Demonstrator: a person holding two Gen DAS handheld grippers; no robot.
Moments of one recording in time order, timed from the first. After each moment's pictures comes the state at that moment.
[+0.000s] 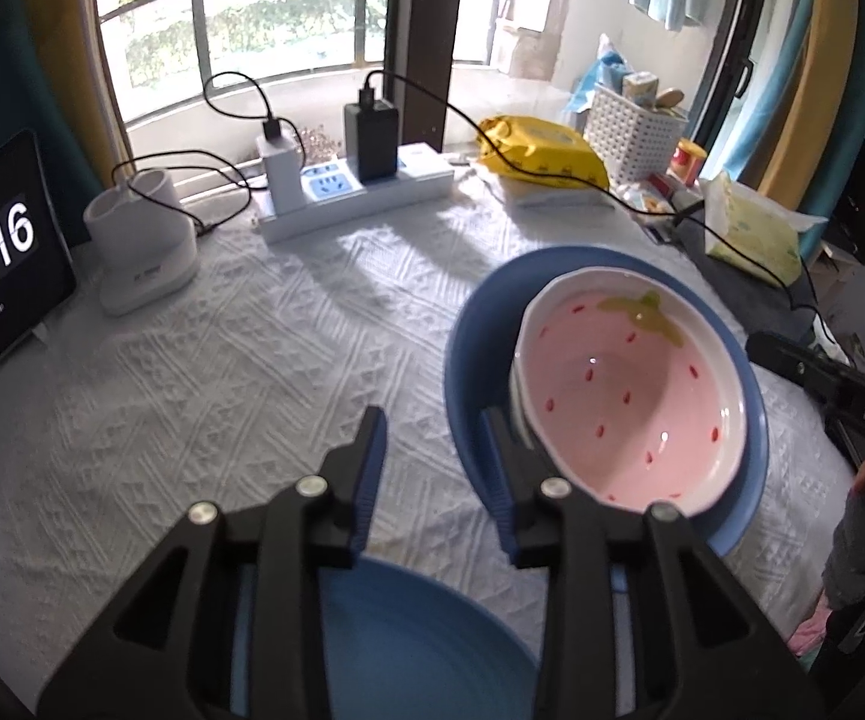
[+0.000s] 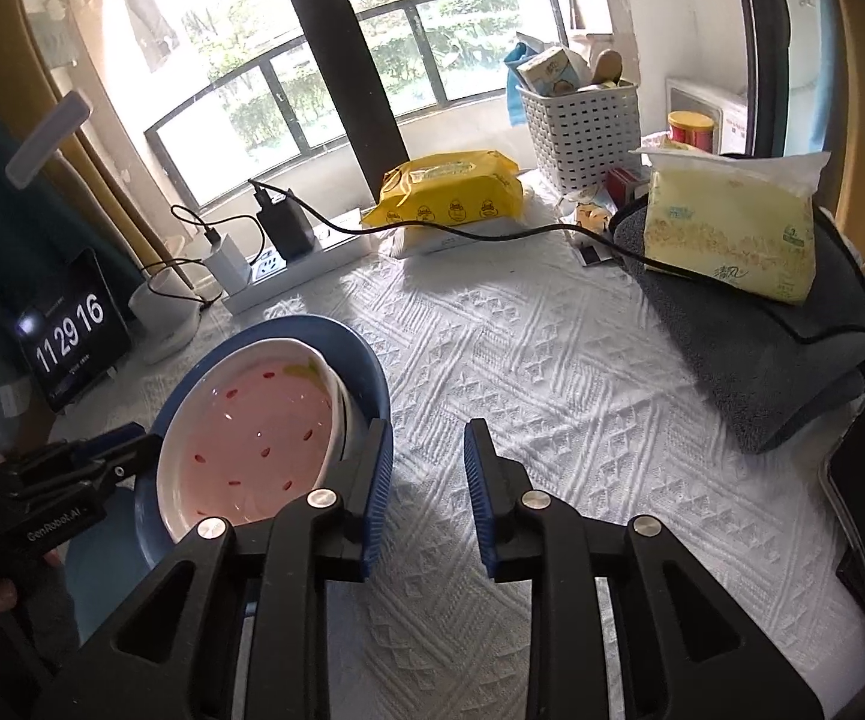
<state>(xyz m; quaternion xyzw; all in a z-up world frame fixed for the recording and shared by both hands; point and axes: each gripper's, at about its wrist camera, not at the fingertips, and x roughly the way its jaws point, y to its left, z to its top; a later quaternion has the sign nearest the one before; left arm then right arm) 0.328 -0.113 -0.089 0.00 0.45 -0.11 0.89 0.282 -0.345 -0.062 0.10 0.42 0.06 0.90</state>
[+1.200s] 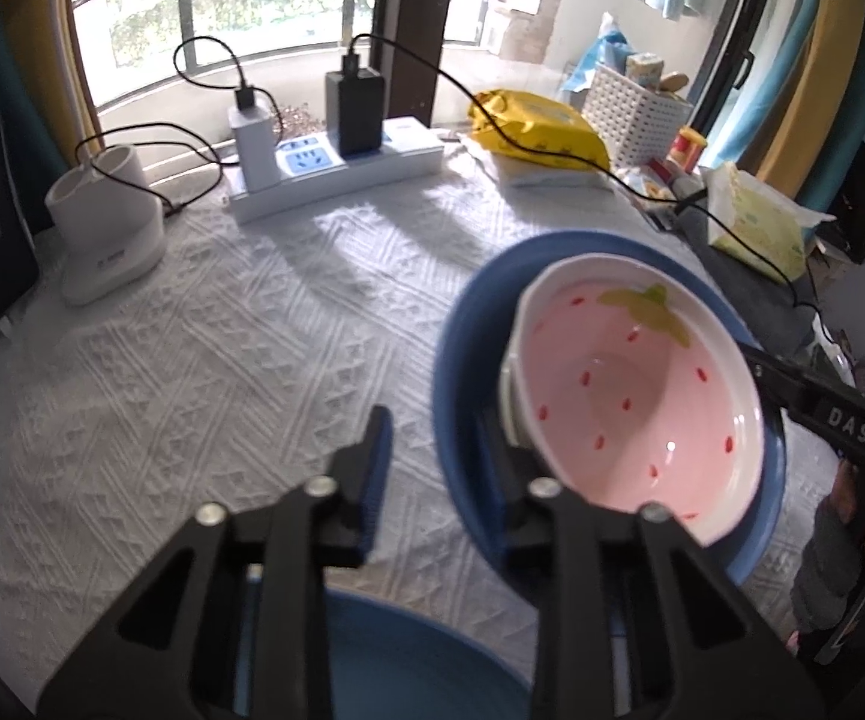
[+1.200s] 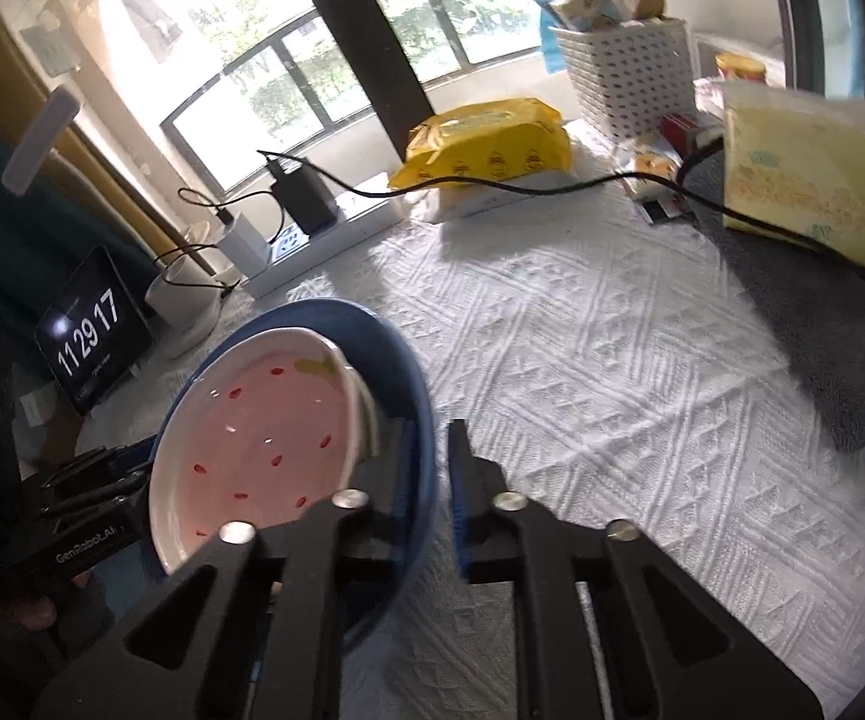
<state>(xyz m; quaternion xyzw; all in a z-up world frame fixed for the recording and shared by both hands) 0.344 -0.121 -0.105 0.00 0.47 -0.13 0.87 0.313 -0.326 -0.087 0.13 0.45 0.10 0.88</state>
